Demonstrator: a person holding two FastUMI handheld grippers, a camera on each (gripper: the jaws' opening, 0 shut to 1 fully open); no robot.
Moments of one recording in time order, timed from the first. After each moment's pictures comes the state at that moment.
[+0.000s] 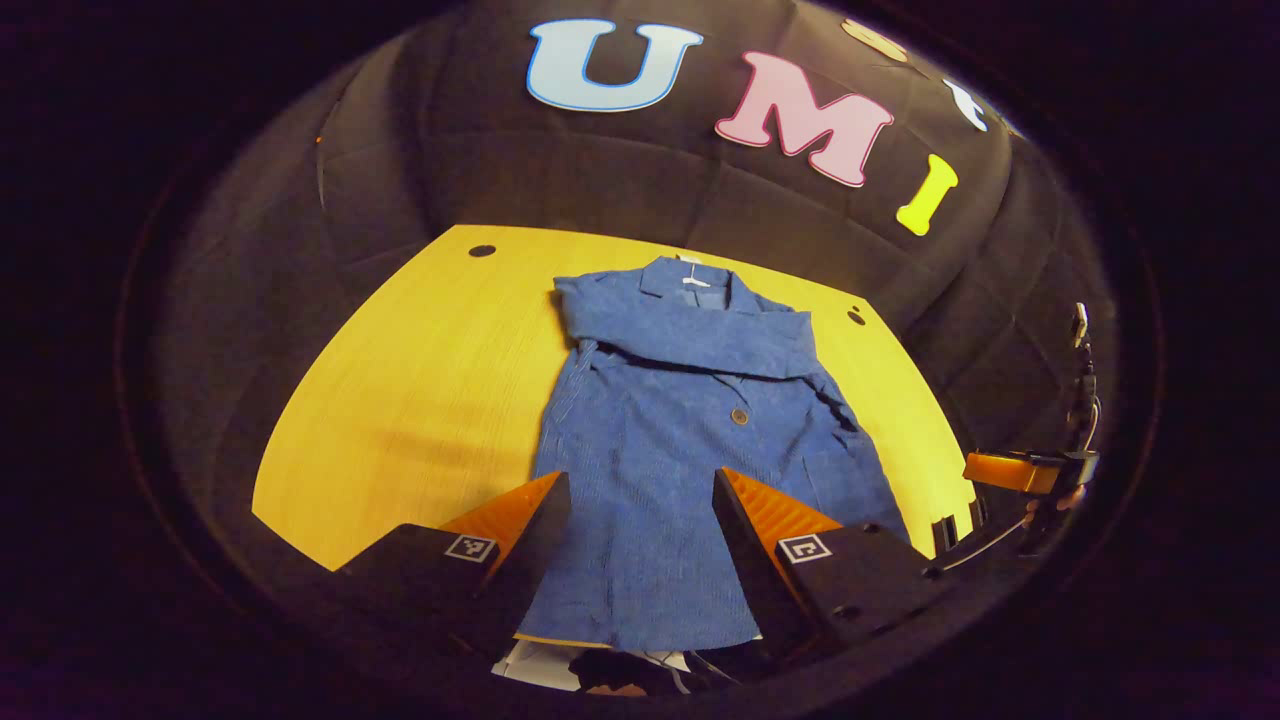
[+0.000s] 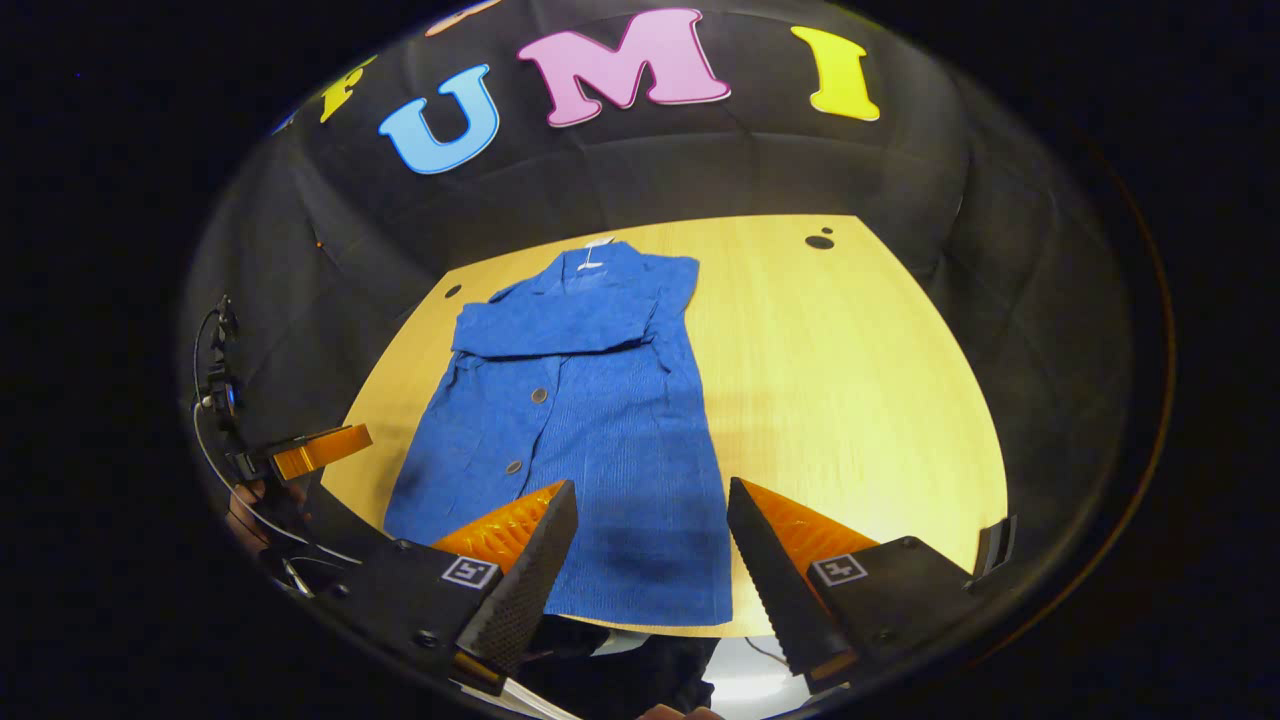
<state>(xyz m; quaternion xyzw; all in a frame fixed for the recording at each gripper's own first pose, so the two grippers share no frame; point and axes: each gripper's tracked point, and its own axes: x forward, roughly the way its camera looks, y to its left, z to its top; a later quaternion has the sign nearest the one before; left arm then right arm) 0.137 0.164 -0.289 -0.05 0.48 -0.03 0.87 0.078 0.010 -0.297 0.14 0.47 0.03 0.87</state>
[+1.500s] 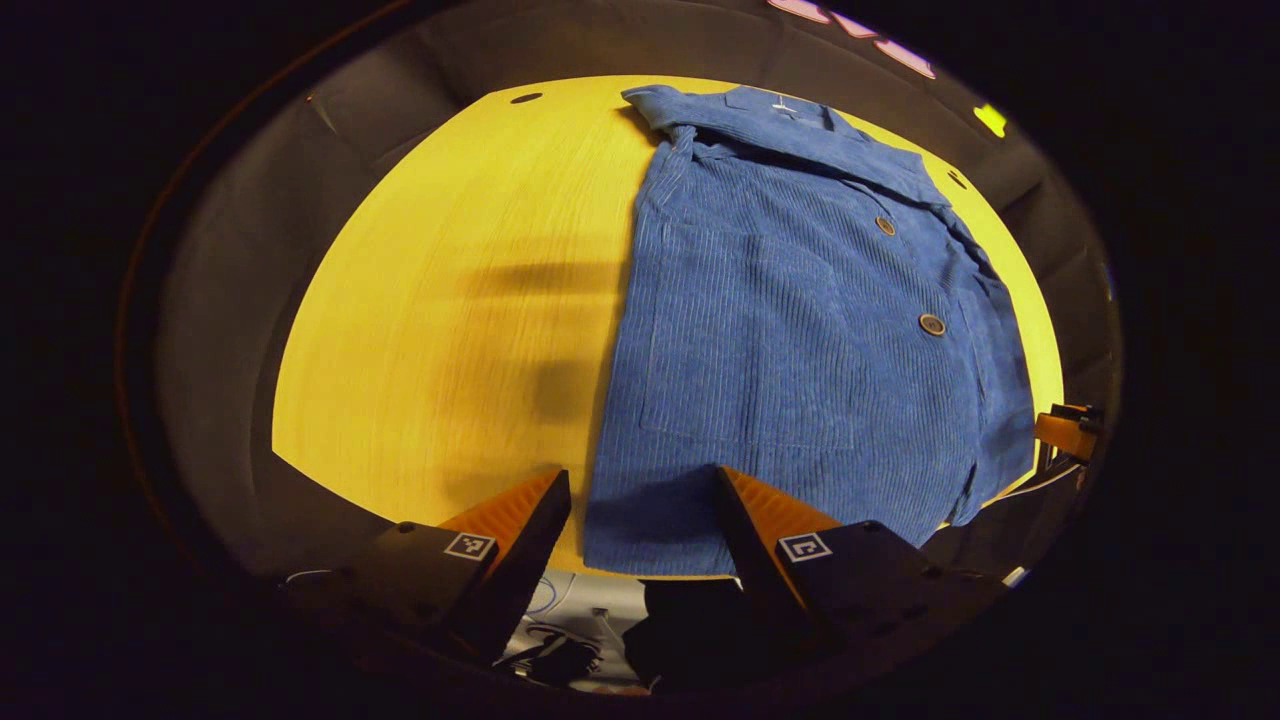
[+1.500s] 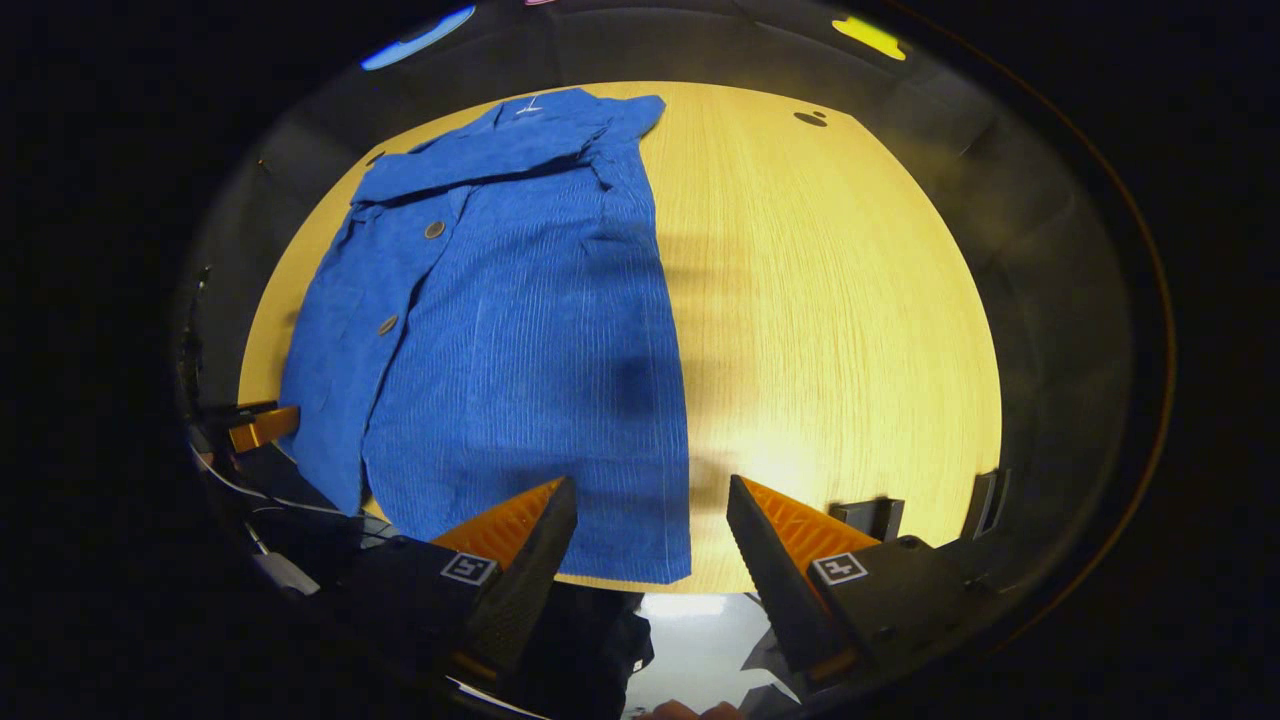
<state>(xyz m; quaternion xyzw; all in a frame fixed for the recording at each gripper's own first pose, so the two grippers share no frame) 0.069 0.231 -0.386 0.02 0.66 0.04 0.75 0.009 -0.006 -0.407 0.05 0.65 -0.02 0.76</state>
